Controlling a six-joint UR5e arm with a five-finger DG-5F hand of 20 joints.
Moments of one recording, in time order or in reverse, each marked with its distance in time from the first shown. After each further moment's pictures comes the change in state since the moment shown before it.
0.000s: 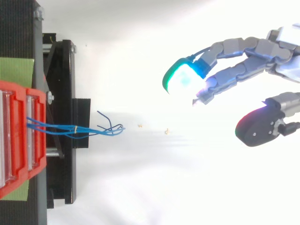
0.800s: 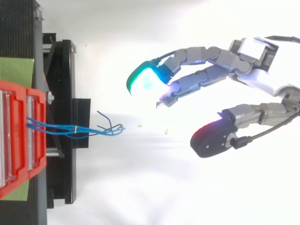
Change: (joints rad) arm 0.025 -0.119 0.082 0.154 0.062 -0.104
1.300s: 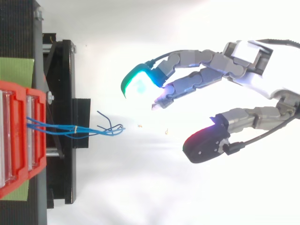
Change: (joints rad) arm 0.001 -0.006 0.022 -0.019 -0.008 -0.037
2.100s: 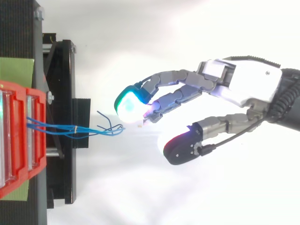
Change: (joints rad) arm -0.007 -0.092 0.048 -0.062 -0.060 0.115
